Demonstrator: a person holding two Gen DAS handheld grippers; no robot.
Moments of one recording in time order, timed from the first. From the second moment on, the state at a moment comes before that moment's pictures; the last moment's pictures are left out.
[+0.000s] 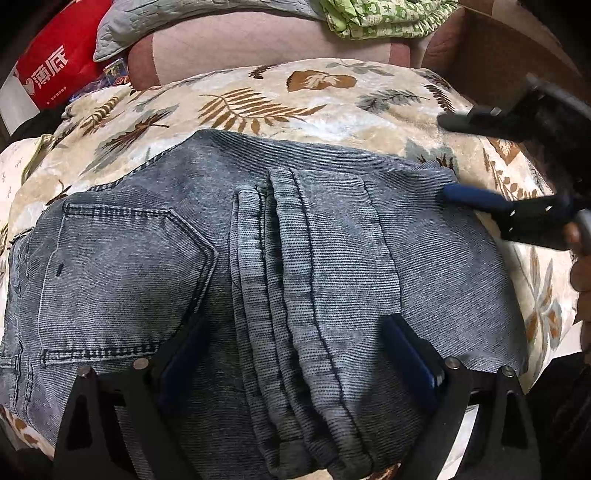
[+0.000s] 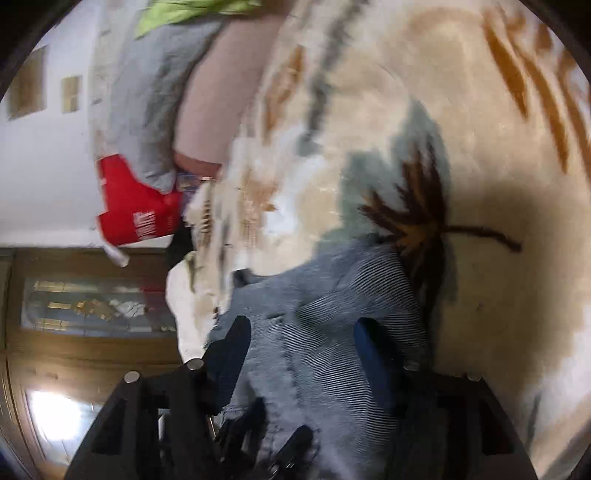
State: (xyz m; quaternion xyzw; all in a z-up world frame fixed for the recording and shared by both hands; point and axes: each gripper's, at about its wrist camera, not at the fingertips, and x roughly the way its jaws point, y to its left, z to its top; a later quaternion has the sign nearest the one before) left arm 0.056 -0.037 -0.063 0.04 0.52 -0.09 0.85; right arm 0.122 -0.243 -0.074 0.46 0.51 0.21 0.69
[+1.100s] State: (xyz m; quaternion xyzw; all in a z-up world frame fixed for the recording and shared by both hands) left arm 0.048 -0.028 -0.051 0.01 0.51 -0.09 0.85; right arm 0.016 -0.249 -0.041 0.37 0.53 0.21 0.74
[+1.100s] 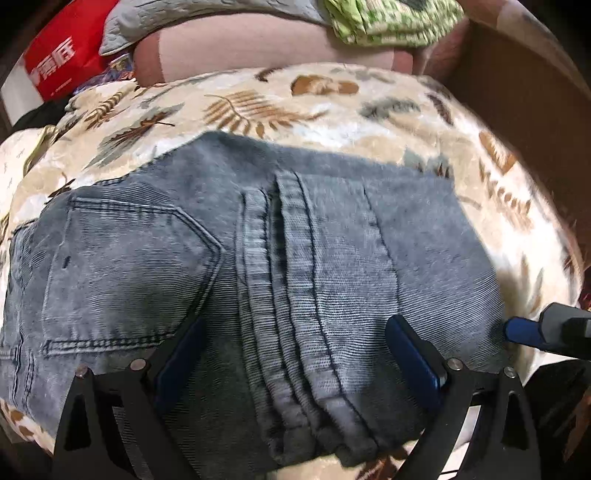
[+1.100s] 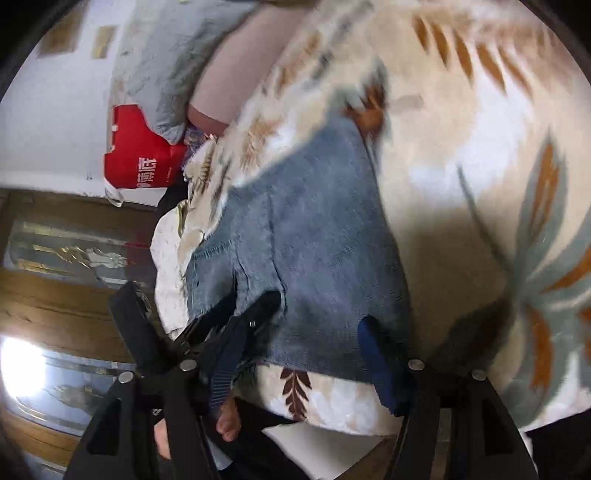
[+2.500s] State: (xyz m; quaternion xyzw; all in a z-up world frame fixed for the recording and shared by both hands) left arm 0.041 0.195 -0.049 -0.13 0.47 0.08 0.87; right arm 0.247 -0.004 -0.041 -0.11 0.60 0.21 0.76
